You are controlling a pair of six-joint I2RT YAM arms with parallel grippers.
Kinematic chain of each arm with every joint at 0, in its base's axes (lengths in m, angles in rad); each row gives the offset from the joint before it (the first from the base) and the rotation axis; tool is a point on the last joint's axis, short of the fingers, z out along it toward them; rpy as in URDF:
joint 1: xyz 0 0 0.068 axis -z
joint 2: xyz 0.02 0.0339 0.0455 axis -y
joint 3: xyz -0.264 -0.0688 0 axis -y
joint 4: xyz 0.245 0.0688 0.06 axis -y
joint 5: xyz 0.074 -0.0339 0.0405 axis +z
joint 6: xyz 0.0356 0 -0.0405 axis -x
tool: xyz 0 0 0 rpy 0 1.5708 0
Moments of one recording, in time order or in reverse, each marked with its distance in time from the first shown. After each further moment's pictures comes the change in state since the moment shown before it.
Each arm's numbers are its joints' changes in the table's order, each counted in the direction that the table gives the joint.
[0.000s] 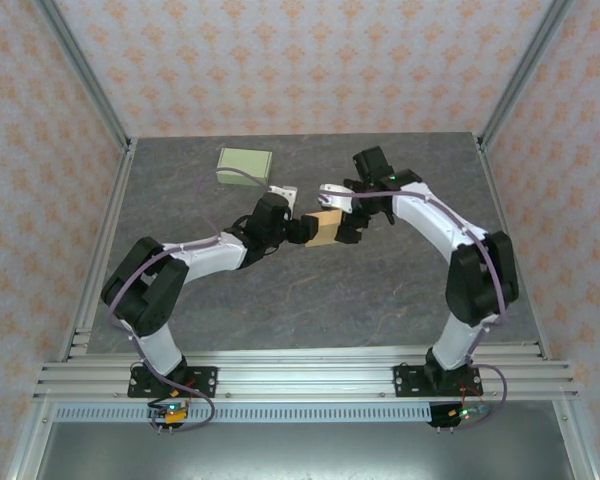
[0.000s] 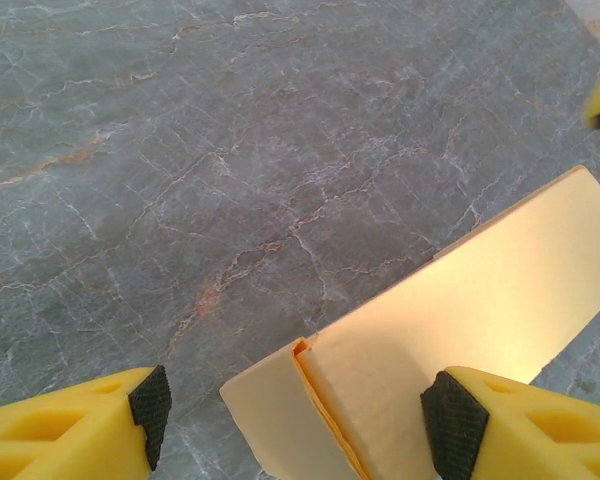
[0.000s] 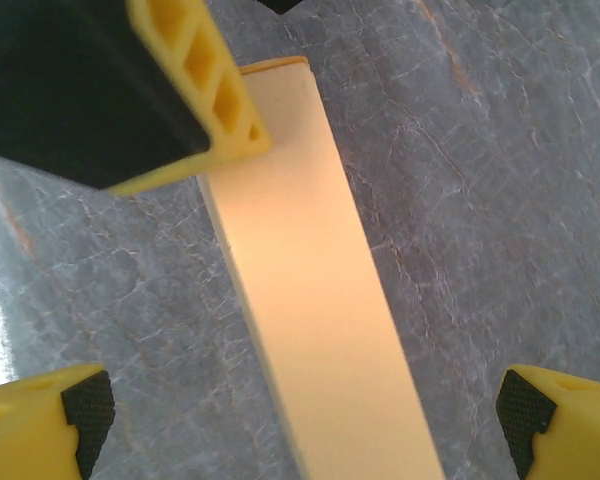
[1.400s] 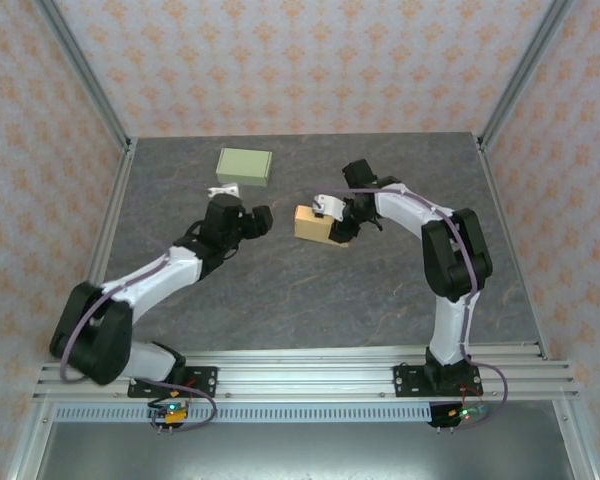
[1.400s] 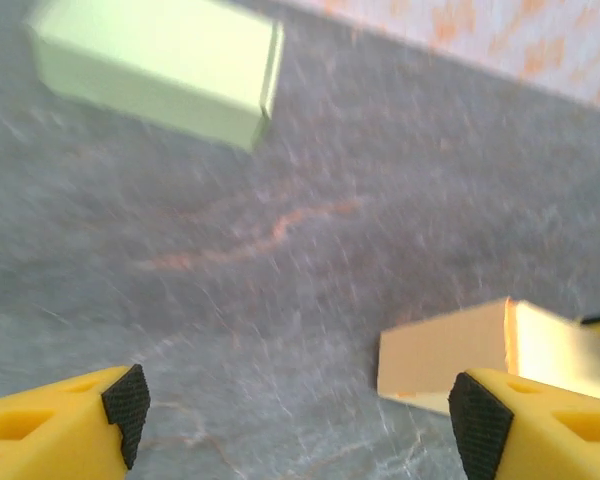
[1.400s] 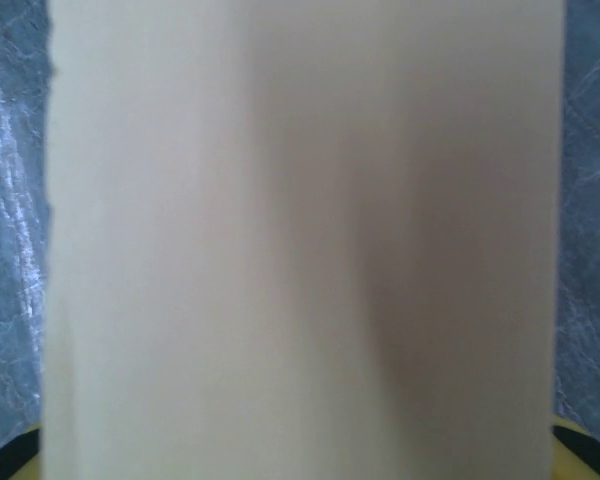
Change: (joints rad) left arm -0.171 0.448 -0.187 -0.205 0.210 0.139; right arm -0.016 -0.121 -0.120 0.201 0.018 -0.106
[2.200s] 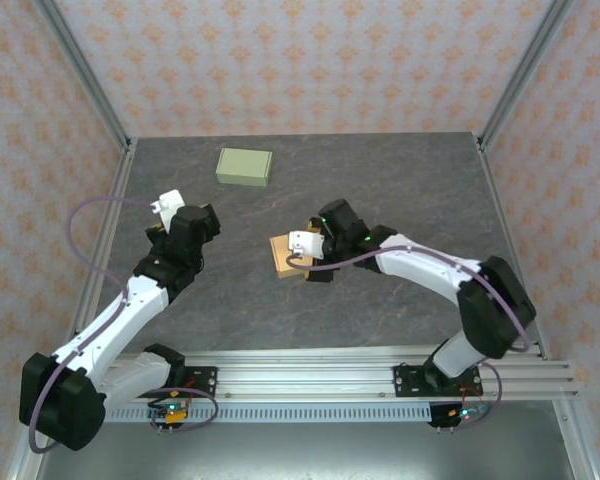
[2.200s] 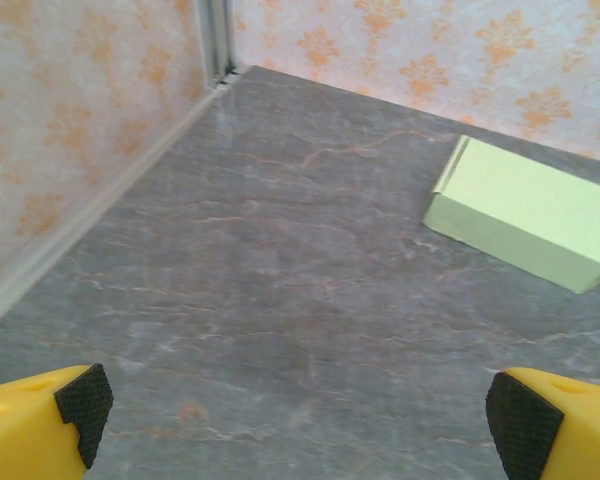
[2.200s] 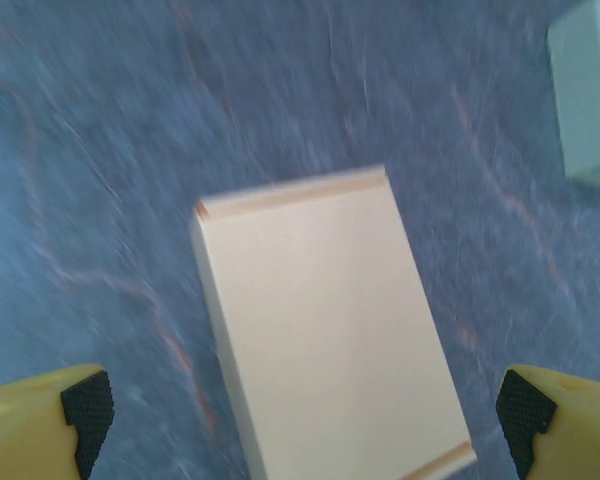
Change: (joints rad) left arm -0.083 0.282 -0.108 -0.217 0.518 -0.100; right arm -0.296 0.429 -0.325 0.235 -0.029 -0.128
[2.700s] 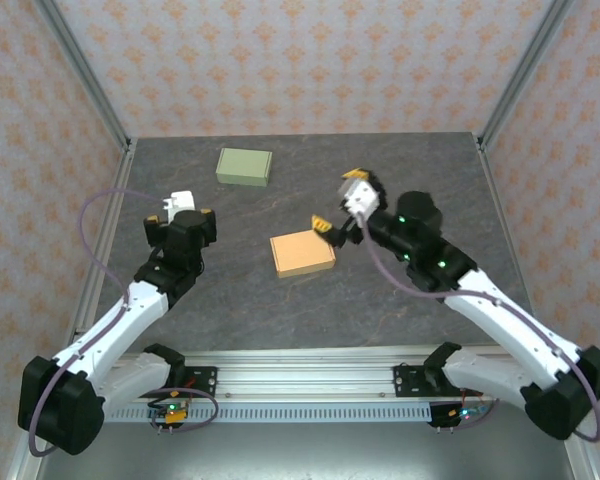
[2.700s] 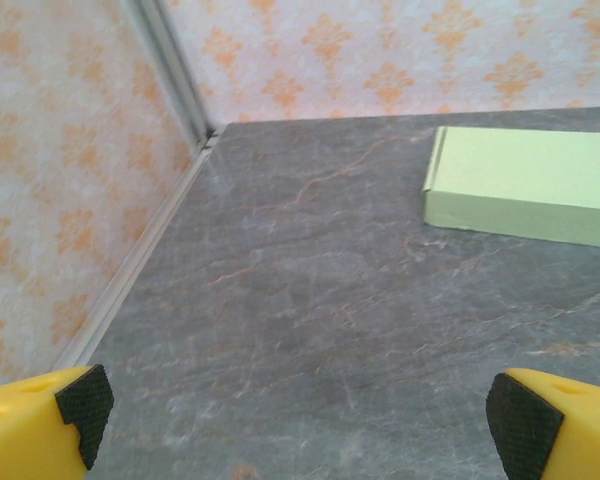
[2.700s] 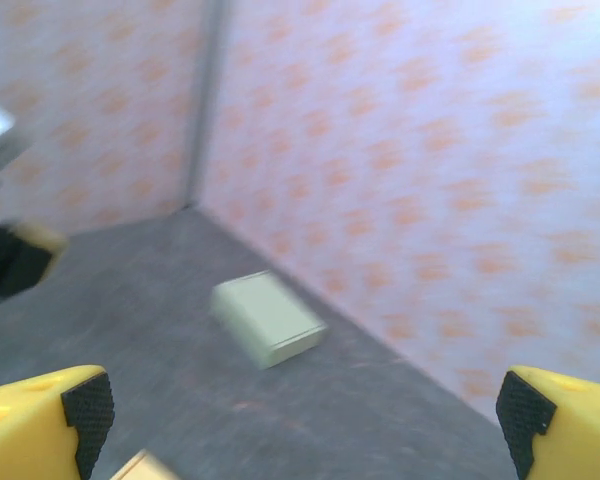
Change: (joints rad) left arm 0.000 -0.001 -0.050 0.191 -0.055 -0.373; right arm 0.082 0.555 -0.145 0.410 -0.306 -0.544
